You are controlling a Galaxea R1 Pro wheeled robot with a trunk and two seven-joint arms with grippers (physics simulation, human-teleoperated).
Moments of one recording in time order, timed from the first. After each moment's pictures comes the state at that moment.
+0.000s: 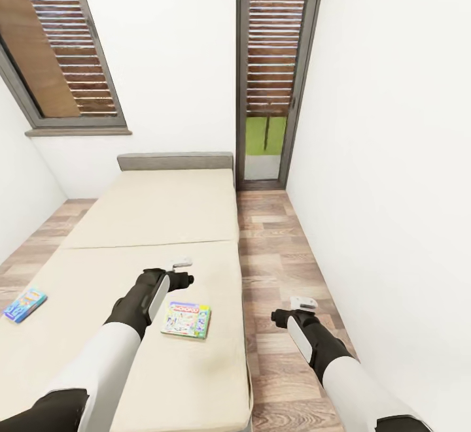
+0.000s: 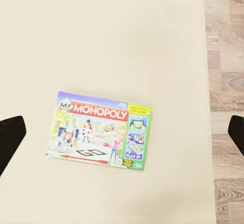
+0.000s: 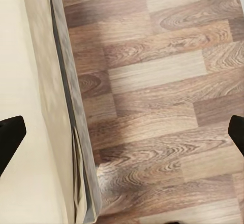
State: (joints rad) left arm -0.83 -0.09 0.07 -0.70 0.01 0.65 0.05; right arm -0.71 0.12 0.05 -0.51 -0.22 0.41 -0.26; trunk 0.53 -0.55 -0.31
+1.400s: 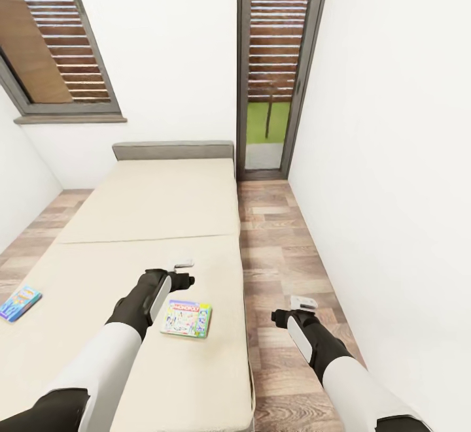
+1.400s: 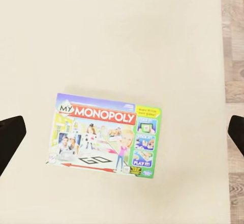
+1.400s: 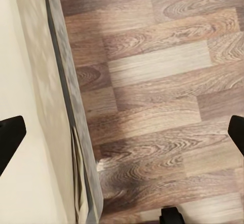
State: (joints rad) left arm -0.83 -0.09 0.05 -0.69 0.01 0.65 0.06; right arm -0.71 0.12 0.05 -0.51 -0.22 0.41 -0.26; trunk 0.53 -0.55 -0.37
